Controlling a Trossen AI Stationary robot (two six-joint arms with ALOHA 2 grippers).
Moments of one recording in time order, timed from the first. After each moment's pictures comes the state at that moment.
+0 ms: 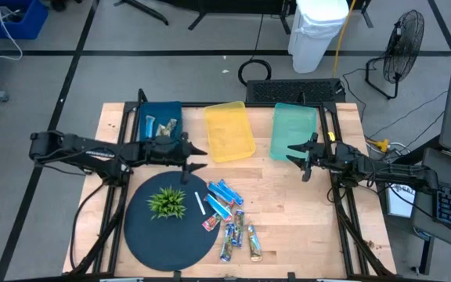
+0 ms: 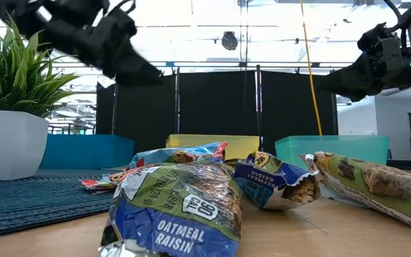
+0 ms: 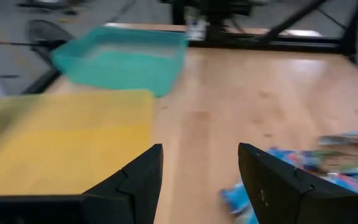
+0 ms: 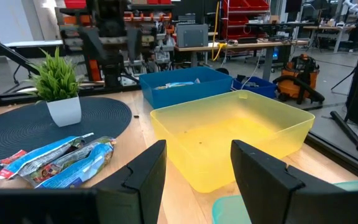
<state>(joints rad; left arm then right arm) 0.11 1.16 0.49 0.34 0.03 -0.01 -0.18 0.16 0.02 0.08 0.10 0.04</state>
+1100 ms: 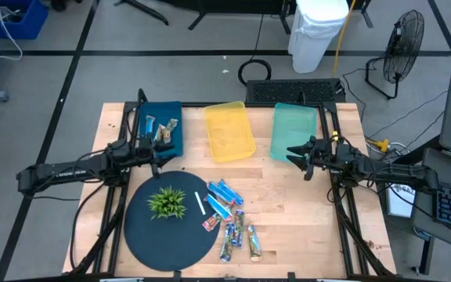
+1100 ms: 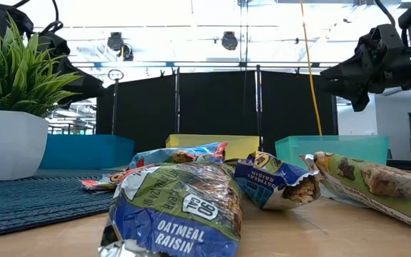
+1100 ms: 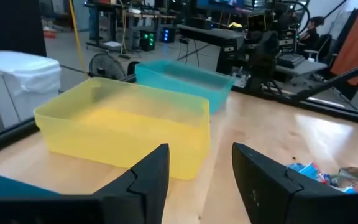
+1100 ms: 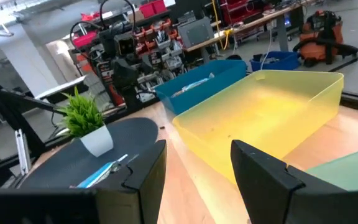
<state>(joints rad) 0.28 0.30 0.01 0.19 0.03 -0.17 -0.18 0.16 0.02 0.09 0.07 0.36</state>
